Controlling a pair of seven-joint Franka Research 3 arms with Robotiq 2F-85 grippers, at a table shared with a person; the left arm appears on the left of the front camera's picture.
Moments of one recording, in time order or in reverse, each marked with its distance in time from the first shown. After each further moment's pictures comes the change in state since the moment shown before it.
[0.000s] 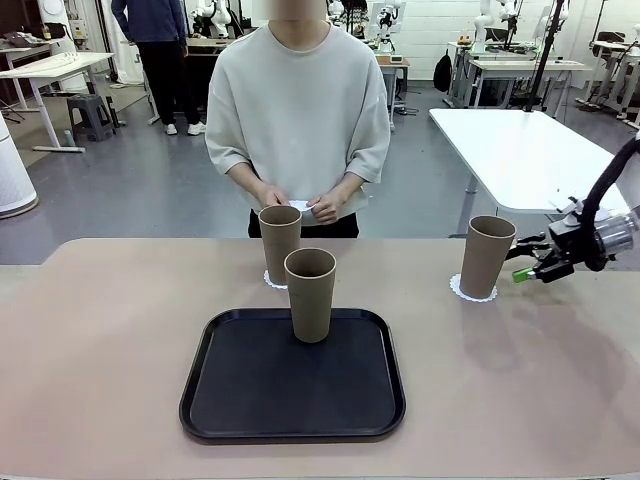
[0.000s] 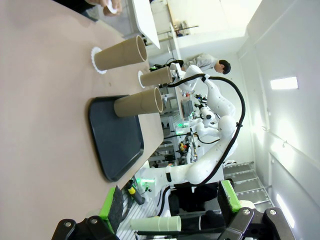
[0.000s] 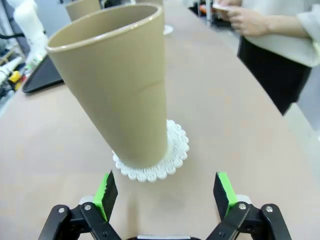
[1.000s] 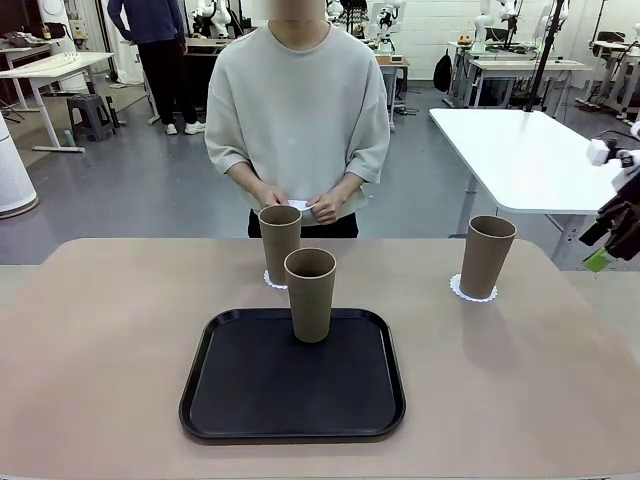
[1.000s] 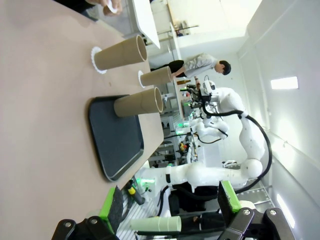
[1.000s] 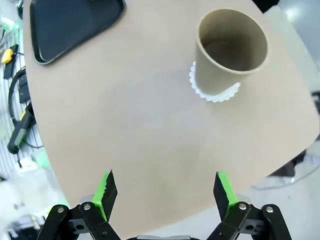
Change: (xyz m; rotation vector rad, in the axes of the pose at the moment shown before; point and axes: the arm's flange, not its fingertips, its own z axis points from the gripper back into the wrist) left arm 0.000 0.000 -0.001 0.001 0.001 0.000; right arm 0.185 0.201 0.051 -0.266 0.642 -0.222
